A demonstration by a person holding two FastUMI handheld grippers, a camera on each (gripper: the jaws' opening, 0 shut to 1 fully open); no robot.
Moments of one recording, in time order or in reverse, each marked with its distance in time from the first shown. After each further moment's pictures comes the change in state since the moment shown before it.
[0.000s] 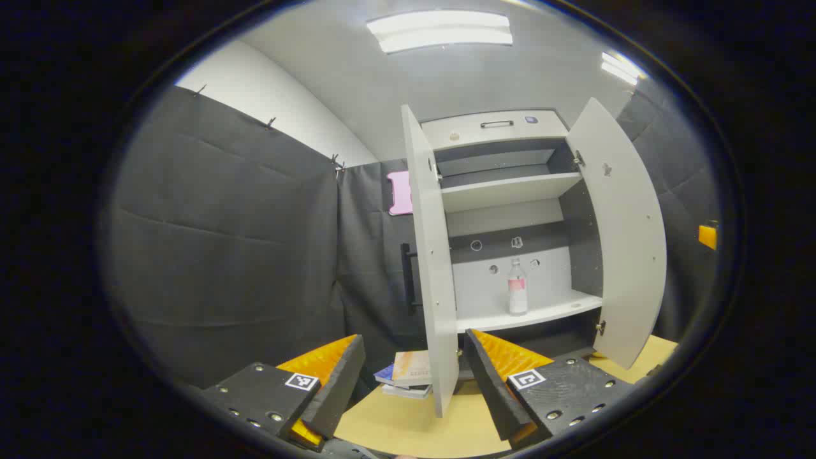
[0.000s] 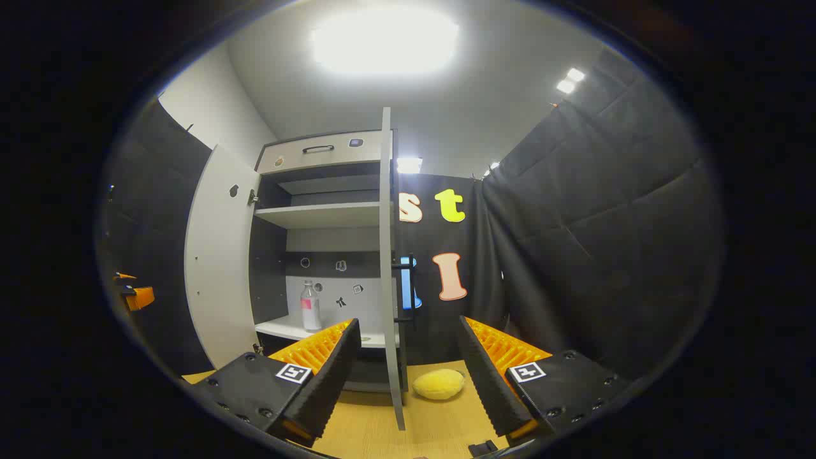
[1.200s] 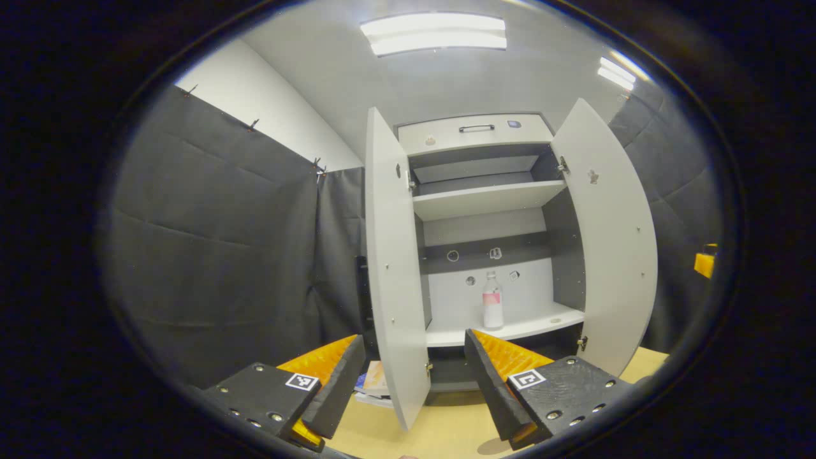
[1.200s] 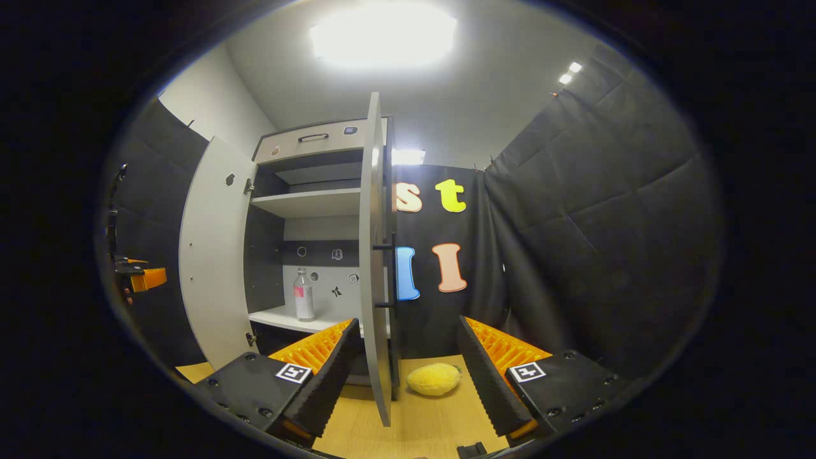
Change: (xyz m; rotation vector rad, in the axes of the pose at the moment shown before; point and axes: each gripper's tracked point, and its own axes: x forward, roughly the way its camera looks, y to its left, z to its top) left arm 0.037 -0.078 0.022 -0.044 -0.038 -0.089; right arm 0.013 -0.036 -0.030 -0.004 0.033 0.022
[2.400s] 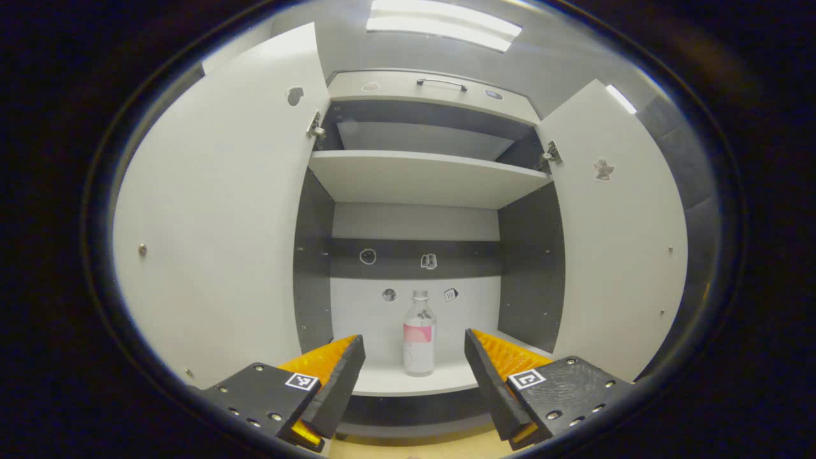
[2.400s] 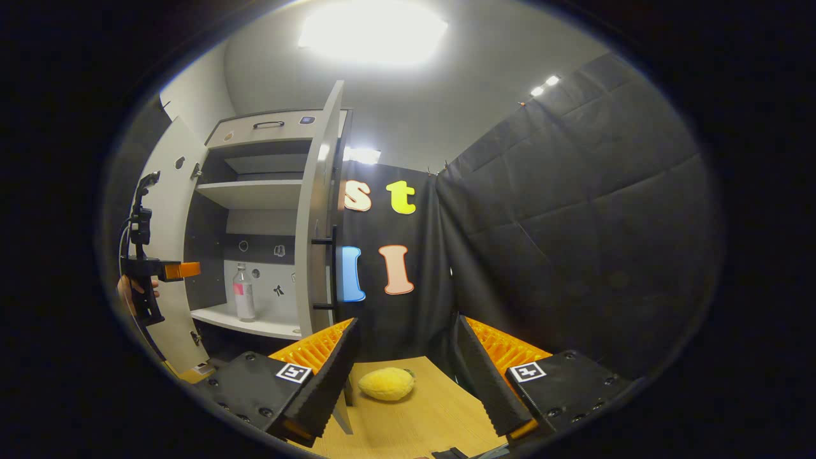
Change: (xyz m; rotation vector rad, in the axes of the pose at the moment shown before) left arm 0.246 -0.135 -0.032 -0.144 0.005 -0.346; right arm 0.024 -0.046 -0.004 -0.042 -0.023 -0.281
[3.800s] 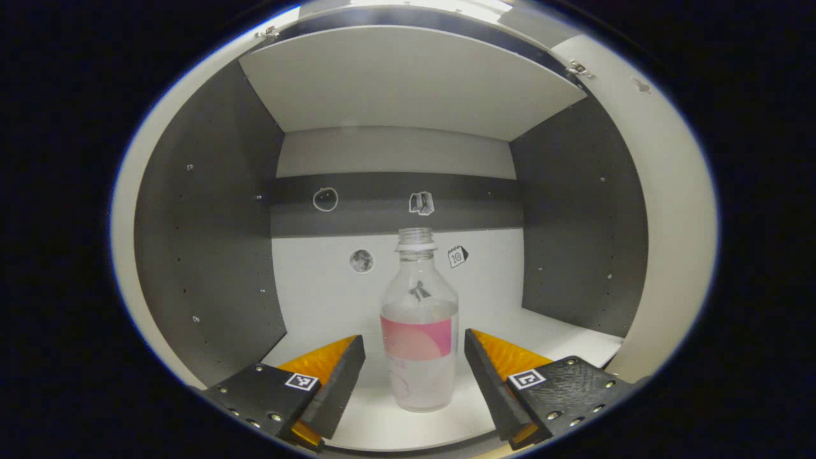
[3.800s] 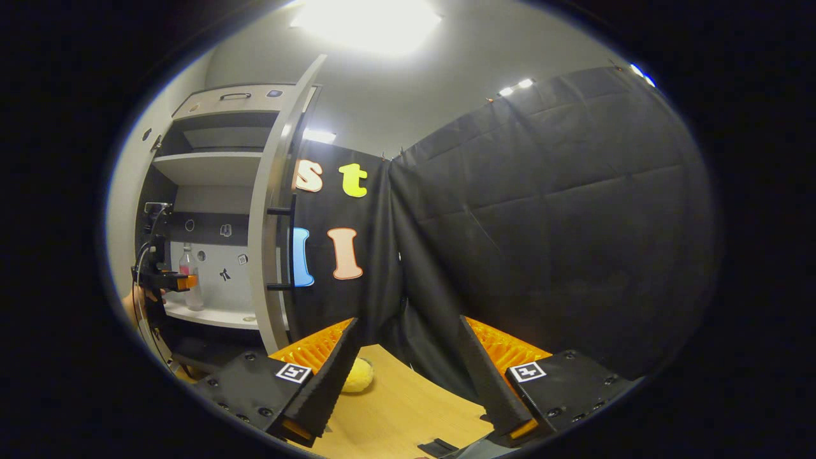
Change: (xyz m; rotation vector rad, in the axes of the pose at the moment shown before) left arm 0.180 0.003 -0.106 0.049 0.132 -0.068; right arm 0.004 -0.011 -0.024 -0.050 0.070 -0.254
